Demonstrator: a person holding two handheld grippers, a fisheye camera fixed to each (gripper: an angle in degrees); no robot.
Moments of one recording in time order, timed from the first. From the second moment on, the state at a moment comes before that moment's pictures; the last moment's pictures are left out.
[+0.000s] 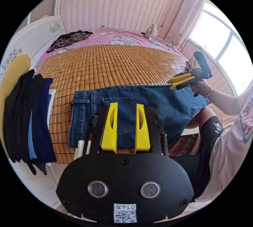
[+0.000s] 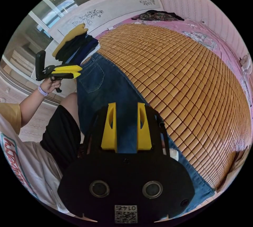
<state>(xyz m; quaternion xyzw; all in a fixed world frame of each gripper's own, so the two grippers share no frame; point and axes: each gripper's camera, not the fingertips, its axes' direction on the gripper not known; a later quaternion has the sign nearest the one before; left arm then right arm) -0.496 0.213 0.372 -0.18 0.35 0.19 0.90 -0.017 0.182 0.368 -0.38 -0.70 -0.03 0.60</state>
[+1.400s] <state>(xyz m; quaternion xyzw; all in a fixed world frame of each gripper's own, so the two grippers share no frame) -0.574 0.208 0.469 -0.31 0.14 -0.03 0.94 -0.278 -0.029 0.417 -0.34 -0.72 -0.08 0.60</state>
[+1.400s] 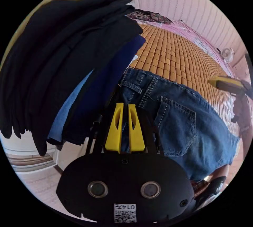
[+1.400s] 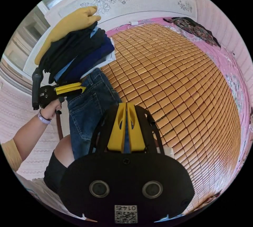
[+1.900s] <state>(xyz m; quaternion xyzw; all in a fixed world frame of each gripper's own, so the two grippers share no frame) -0.368 0.263 0.290 -0.26 0.49 0.18 0.81 -0.023 0.145 0.381 -0.50 -0.66 -0.10 0.55</state>
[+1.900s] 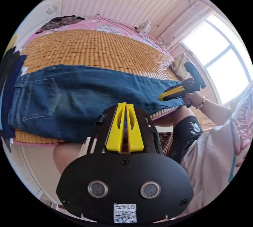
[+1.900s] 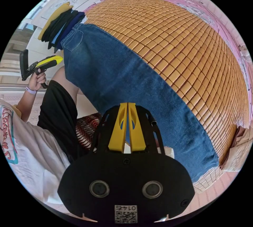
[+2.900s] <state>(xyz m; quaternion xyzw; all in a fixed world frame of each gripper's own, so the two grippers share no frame) -0.237 0.277 0.272 -0.30 0.41 0.34 0.79 -0.038 0.114 0.452 -0.49 -0.63 -0.06 0.60</state>
